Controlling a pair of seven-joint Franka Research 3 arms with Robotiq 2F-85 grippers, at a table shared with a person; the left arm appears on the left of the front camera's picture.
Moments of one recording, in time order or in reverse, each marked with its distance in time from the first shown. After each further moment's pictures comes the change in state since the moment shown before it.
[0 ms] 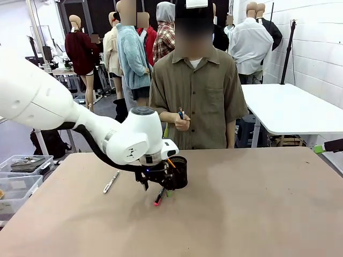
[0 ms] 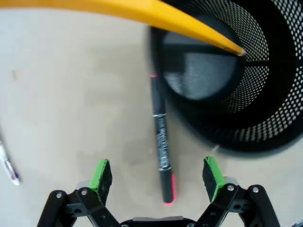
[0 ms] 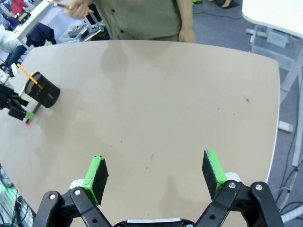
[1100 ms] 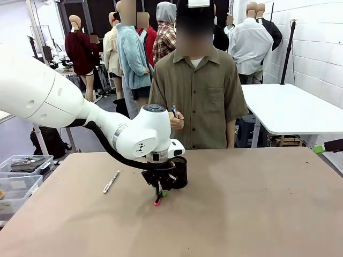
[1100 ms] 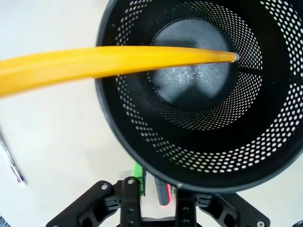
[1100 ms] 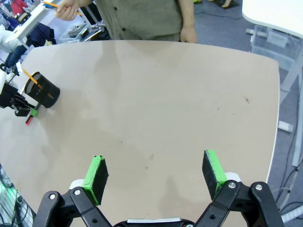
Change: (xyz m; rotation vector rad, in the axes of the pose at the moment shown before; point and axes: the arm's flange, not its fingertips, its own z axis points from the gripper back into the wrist) left arm 0.016 -0.009 0.001 0.036 0.051 -0.033; right arm 0.000 0.000 0.000 0.000 0.000 0.000
